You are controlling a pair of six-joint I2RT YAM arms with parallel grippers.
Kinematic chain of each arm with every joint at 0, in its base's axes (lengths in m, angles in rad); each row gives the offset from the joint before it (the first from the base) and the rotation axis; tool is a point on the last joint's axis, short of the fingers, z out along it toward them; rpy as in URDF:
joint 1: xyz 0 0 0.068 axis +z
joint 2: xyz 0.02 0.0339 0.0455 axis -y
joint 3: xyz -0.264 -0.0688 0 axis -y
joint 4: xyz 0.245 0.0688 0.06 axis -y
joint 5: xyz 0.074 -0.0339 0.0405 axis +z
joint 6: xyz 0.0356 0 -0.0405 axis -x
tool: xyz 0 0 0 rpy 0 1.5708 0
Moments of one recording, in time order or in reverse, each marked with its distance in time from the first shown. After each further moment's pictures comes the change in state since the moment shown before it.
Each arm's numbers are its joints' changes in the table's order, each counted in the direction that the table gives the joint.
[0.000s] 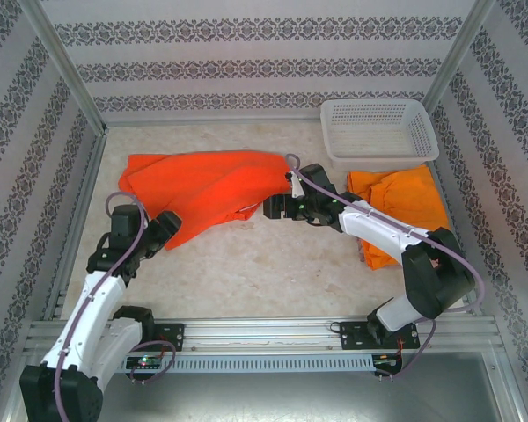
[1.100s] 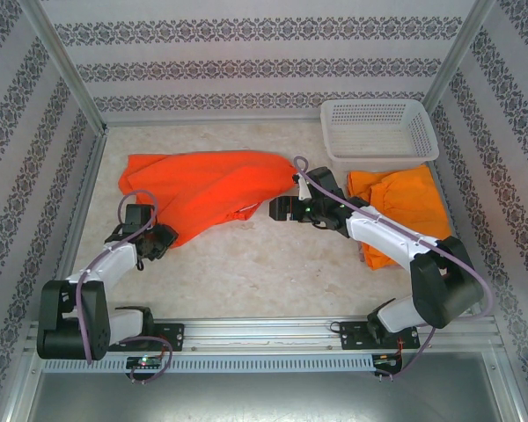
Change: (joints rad) left arm 0.085 -0.459 -0.040 0.229 -0.018 -0.027; right arm -0.021 0.071 -0.065 0.010 -0.004 -0.004
